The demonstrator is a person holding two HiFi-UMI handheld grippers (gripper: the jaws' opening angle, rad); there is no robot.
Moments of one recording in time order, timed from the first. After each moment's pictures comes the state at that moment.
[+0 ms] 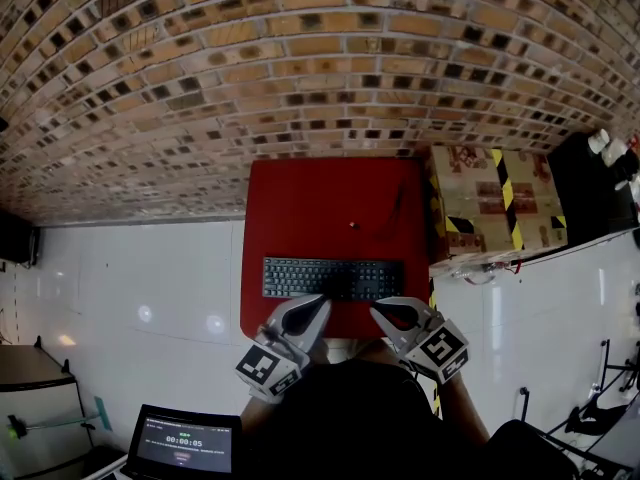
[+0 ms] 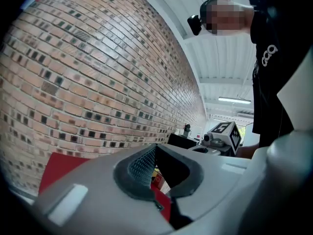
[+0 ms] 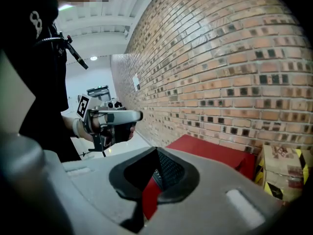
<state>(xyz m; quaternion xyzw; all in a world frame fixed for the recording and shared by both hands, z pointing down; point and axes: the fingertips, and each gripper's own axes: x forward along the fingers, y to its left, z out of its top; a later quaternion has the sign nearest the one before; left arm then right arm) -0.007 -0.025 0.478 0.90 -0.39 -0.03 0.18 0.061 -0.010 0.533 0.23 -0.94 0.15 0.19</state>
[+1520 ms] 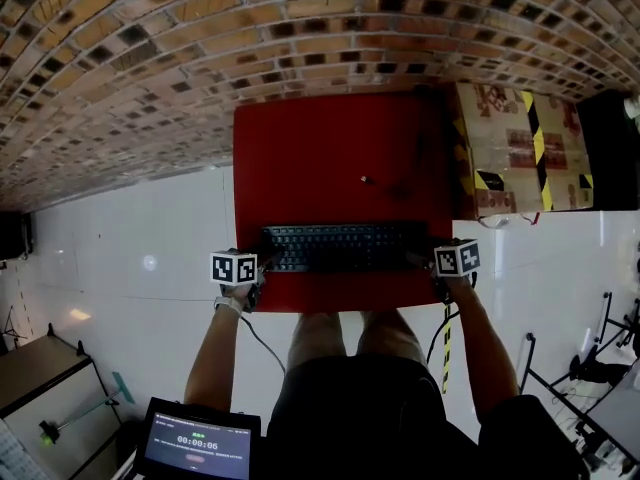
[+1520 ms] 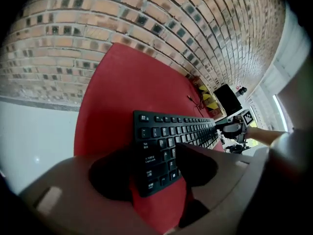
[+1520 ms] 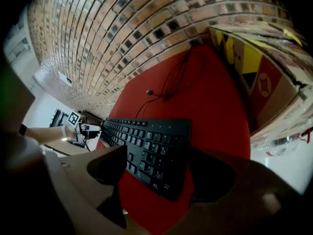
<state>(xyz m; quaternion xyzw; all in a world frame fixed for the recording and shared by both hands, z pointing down) -0.187 -0.063 0.861 0.70 -0.37 0.27 0.54 0.172 -0.075 0.849 0.33 -0.73 0.52 0.31</state>
